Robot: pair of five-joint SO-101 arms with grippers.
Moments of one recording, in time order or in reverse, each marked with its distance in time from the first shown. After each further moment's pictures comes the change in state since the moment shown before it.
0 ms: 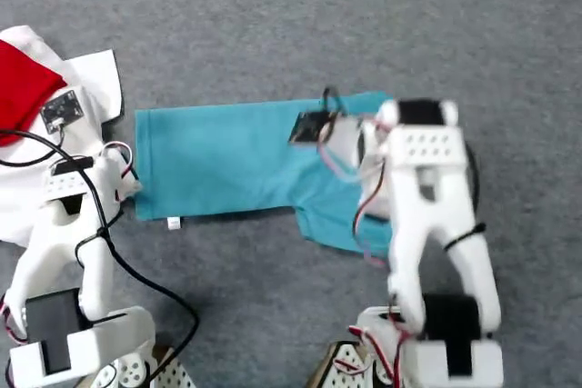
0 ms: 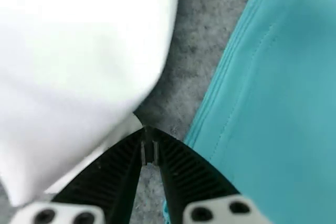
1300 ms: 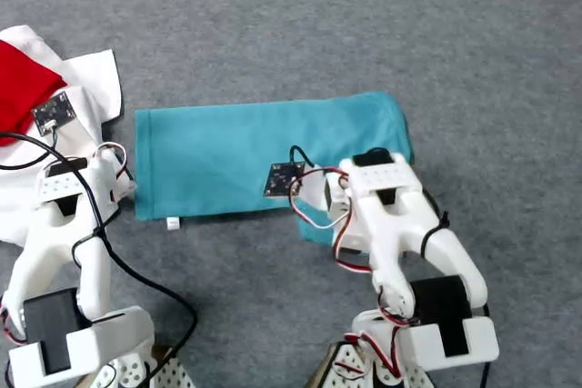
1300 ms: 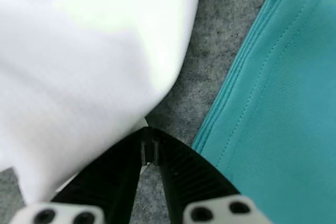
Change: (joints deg) left arm -1.4 0.0 0.0 0.0 0.1; right arm -5.4 10.5 19.3 -27.3 -0.6
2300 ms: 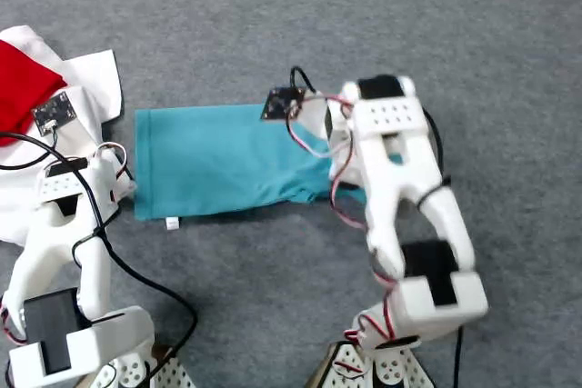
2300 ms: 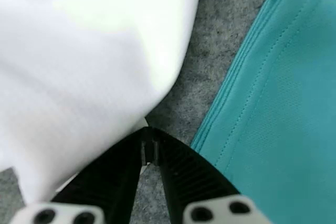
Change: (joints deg) left arm 0.0 0.0 0.0 0.0 0.0; right arm 0.7 12.4 -42.0 22.7 -4.0
